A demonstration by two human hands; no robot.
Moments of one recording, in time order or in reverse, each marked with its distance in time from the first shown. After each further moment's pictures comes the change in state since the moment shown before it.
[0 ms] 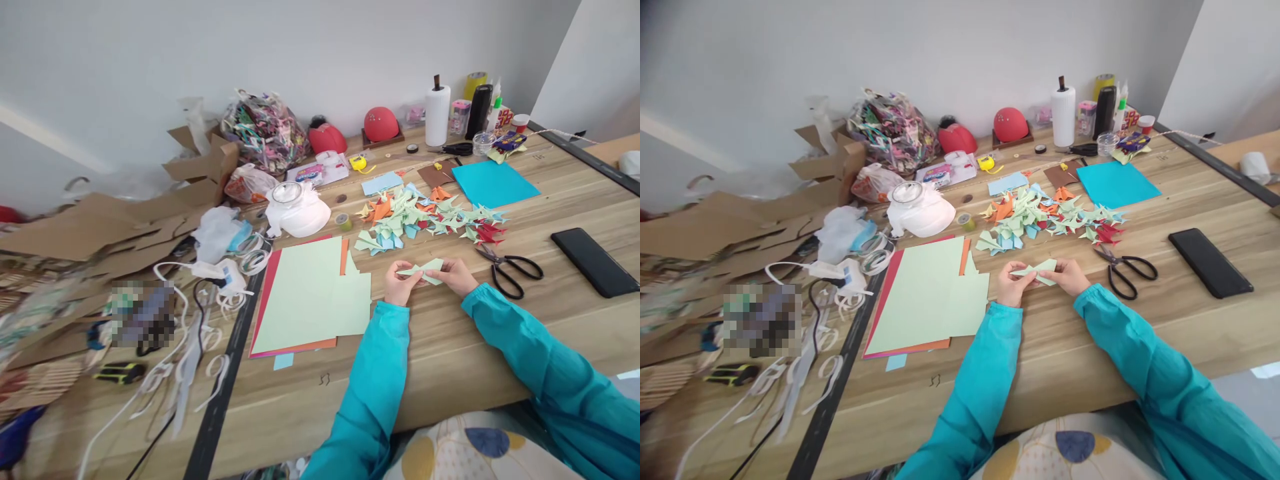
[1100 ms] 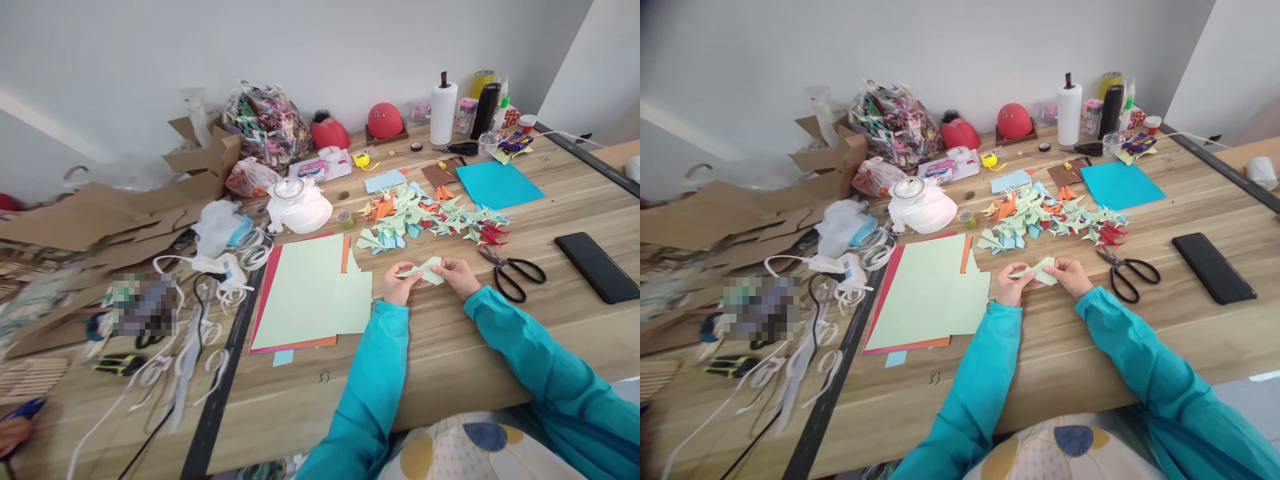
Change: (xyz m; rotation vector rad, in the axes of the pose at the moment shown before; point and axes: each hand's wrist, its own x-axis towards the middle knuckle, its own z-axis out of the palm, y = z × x) left_hand 0.000 0.001 -0.004 -0.026 0.039 -0.019; right_hand -0.001 -0.012 0.004 0.011 0.127 0.038
